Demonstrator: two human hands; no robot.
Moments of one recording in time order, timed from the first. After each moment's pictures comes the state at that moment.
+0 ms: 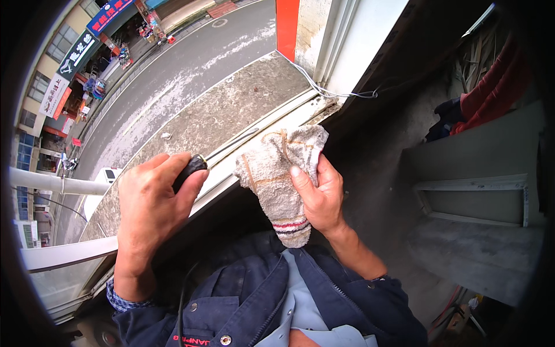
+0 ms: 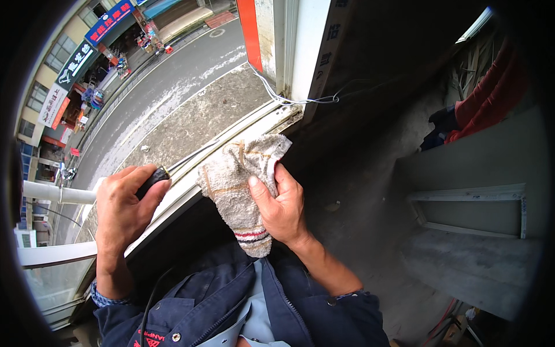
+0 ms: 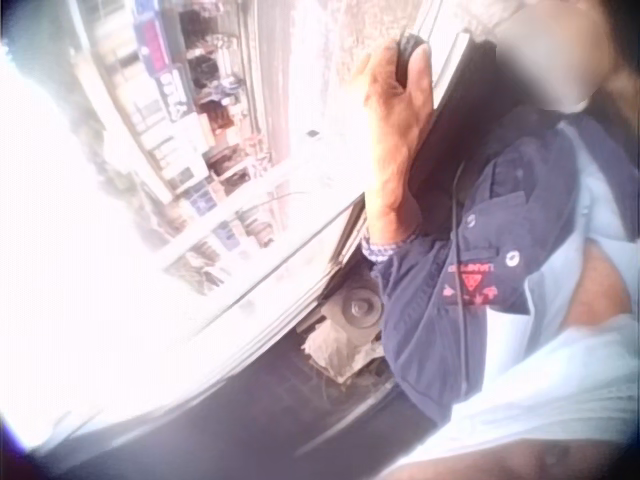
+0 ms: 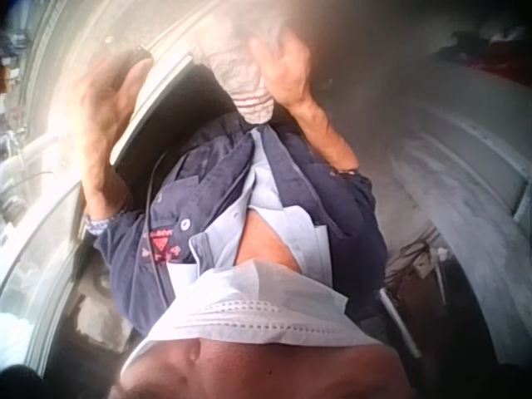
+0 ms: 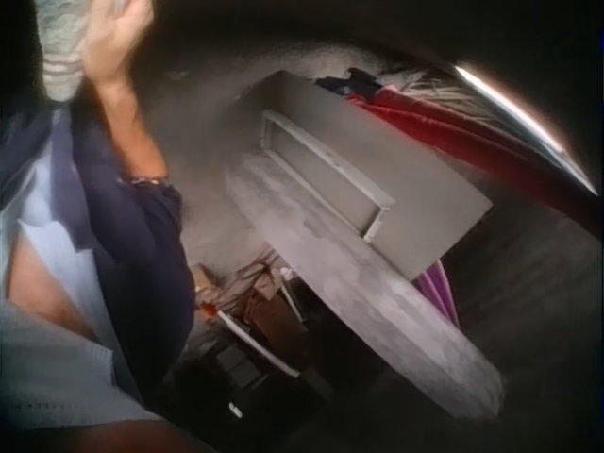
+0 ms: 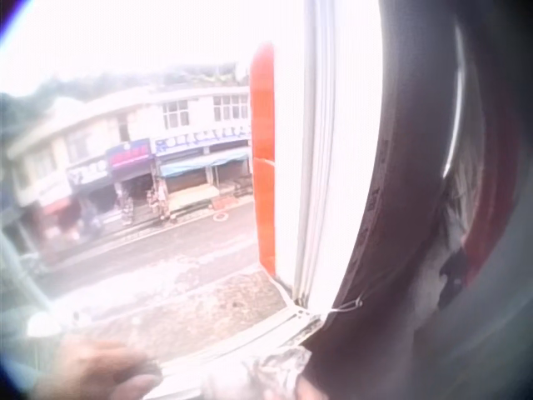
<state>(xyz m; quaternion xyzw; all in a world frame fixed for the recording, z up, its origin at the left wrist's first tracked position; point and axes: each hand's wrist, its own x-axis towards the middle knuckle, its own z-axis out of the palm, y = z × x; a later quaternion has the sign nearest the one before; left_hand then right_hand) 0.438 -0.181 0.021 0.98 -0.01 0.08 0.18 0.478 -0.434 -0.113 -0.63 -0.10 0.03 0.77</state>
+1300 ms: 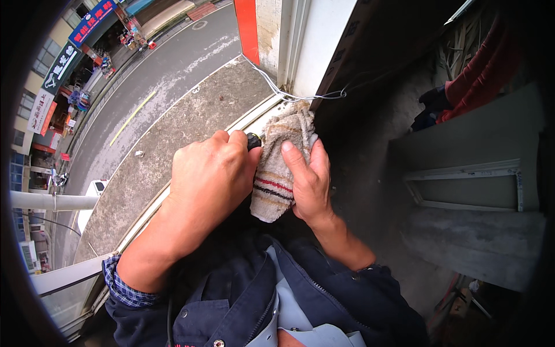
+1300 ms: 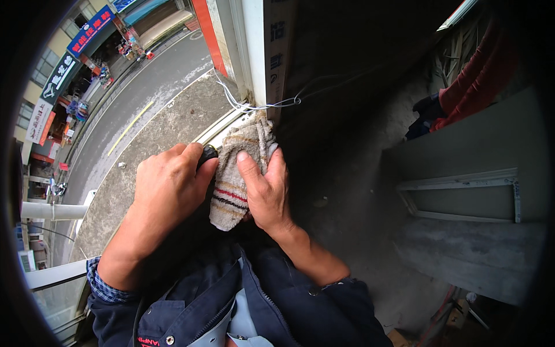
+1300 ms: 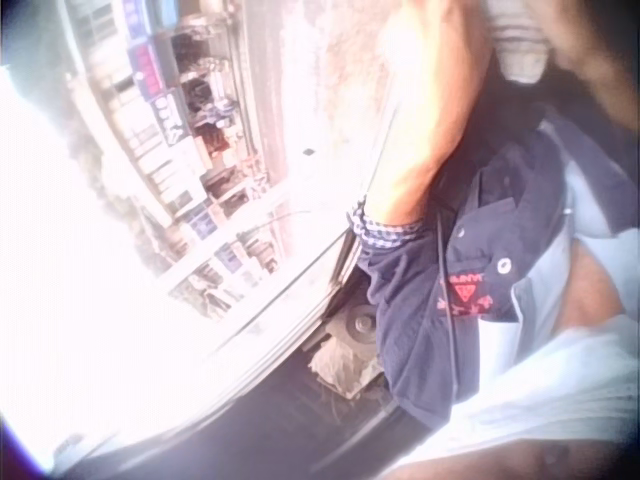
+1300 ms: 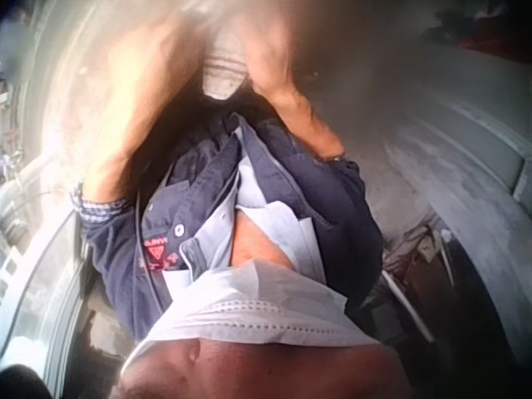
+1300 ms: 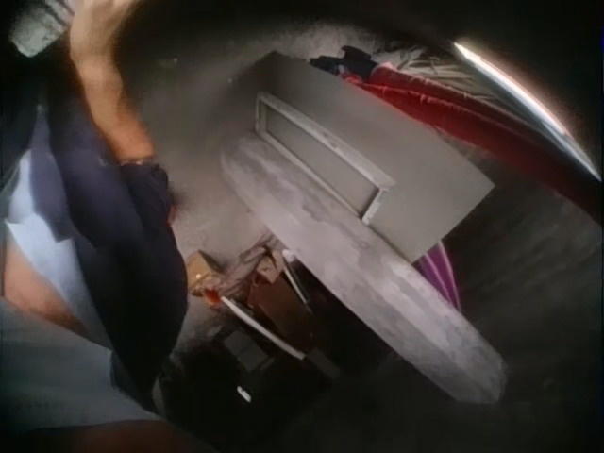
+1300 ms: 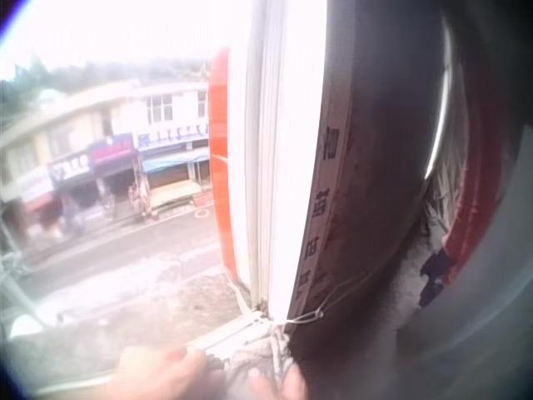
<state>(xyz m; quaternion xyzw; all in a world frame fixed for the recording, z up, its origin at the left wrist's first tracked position) 0.514 -0.280 -0.012 0.99 -0.11 0.05 0.11 0.518 -0.447 -0.105 -0.56 0.03 0.01 0.83</state>
